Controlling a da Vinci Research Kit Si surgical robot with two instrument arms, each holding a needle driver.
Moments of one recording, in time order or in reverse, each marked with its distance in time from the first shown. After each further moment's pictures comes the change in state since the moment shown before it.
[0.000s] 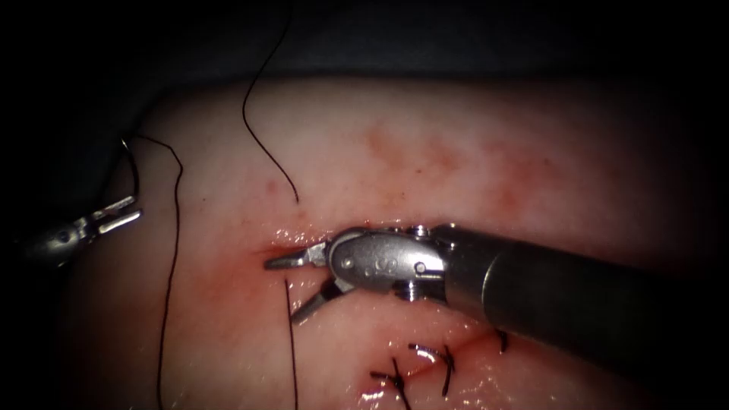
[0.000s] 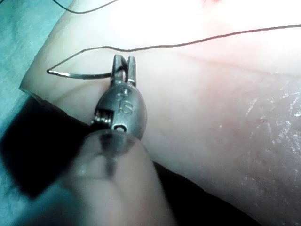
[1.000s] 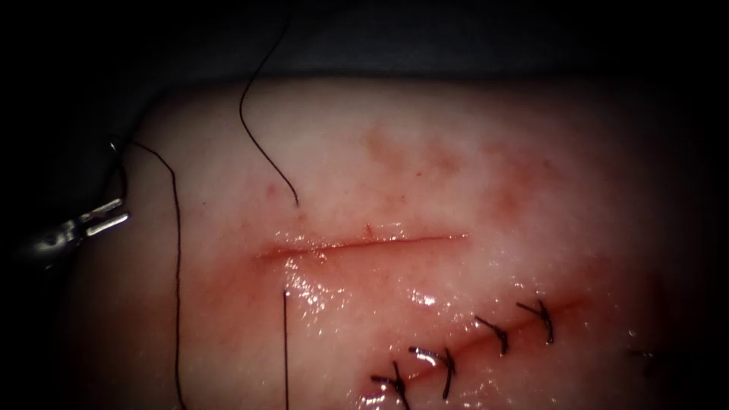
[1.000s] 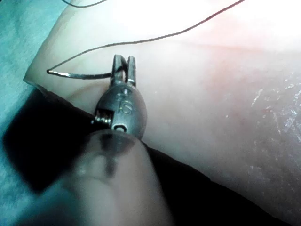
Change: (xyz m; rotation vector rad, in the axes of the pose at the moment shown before) right arm 0.012 -0.018 0.000 0.128 -0.144 0.085; left arm 0.000 -0.001 -0.001 0.007 -0.013 0.003
